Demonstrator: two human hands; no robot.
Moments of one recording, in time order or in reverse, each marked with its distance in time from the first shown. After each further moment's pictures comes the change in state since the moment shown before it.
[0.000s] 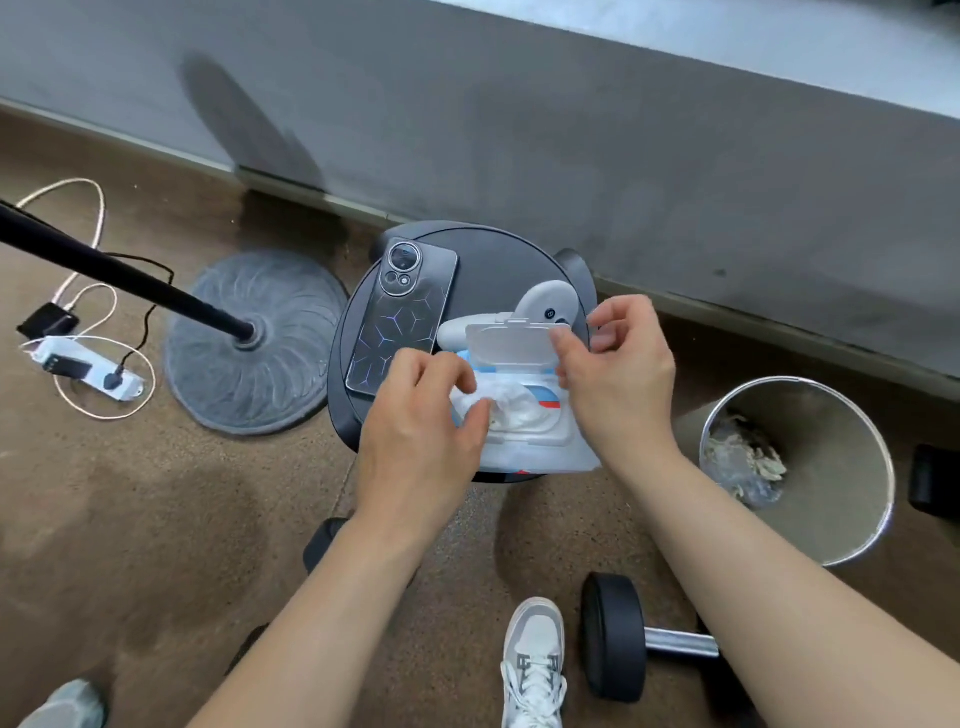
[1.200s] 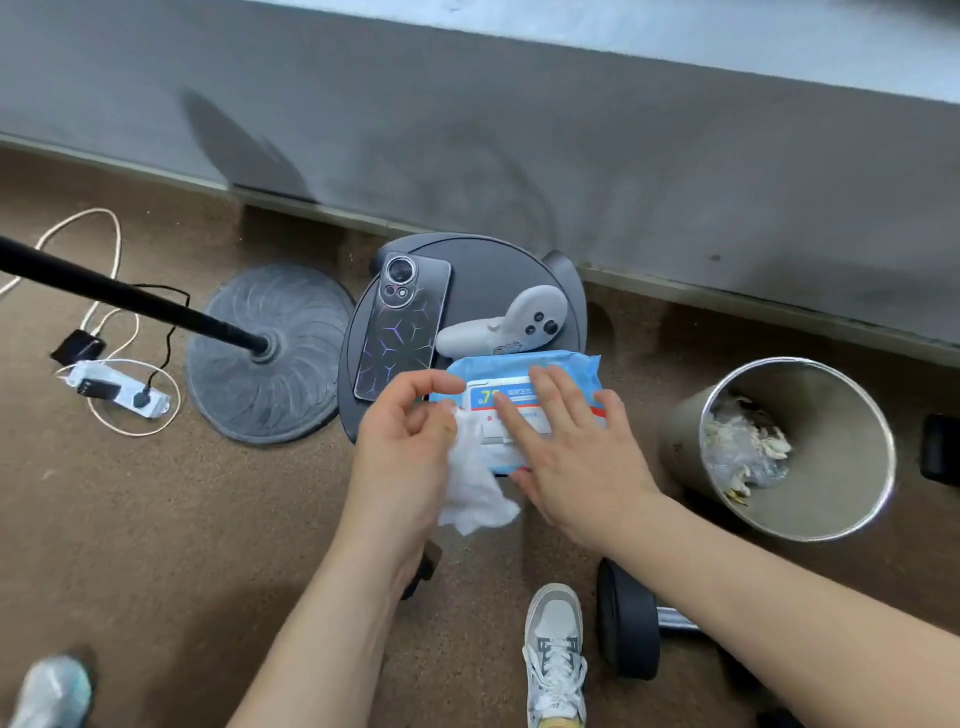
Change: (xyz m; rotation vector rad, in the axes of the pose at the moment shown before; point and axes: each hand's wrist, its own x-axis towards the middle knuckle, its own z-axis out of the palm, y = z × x) left_hand -0.007 0.045 -0.045 -0.745 -0.142 -0.569; right_hand -0.052 0.027 -0.017 -0.989 -0.582 -0.544
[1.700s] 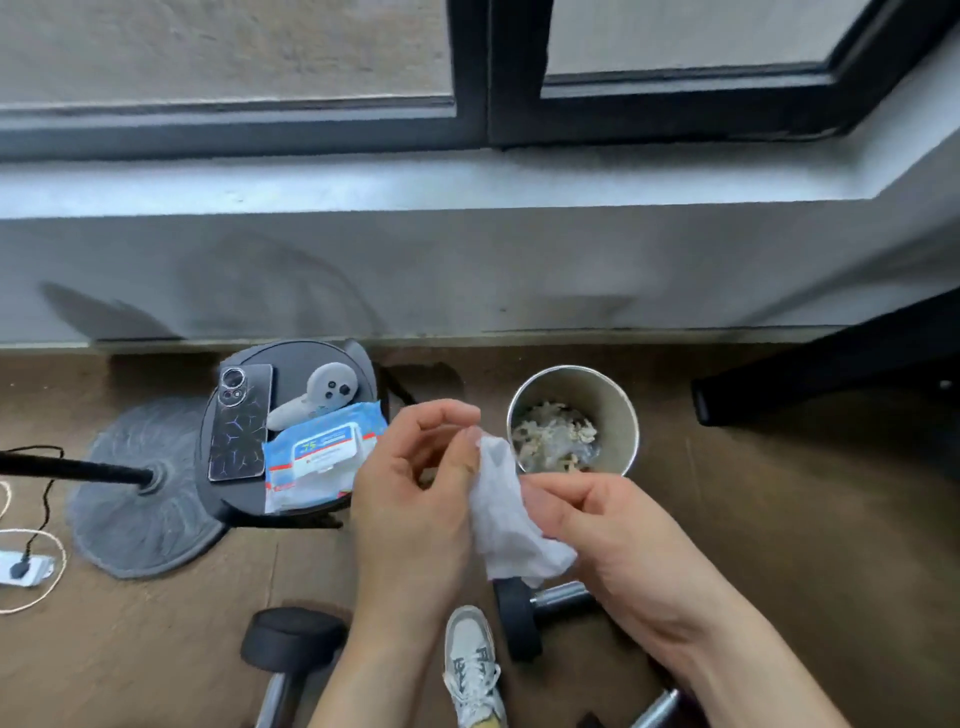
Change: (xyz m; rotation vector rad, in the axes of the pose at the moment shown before) left_hand -0.191 0.082 0.134 -0.008 -0.226 0.346; right_hand -0.239 0.064 -0.187 1.856 0.083 0.422
